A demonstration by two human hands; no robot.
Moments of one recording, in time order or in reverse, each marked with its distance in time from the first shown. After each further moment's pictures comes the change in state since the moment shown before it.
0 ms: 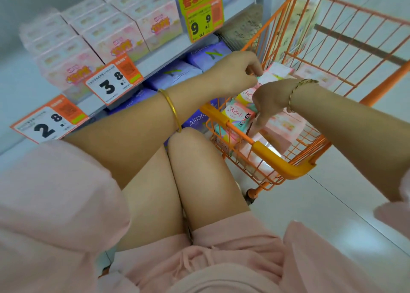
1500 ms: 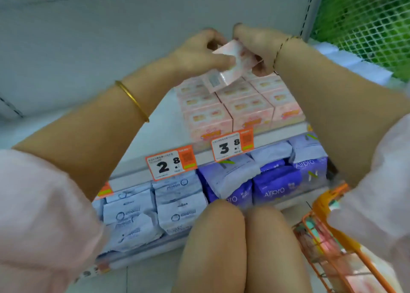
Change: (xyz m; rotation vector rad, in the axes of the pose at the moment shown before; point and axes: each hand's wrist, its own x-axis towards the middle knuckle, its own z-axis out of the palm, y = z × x) left_hand -0.107 -0.120 -0.268 -0.059 0.545 -0.388; right_hand 0.034 -0.178 -0.283 1.111 0.500 -0.480
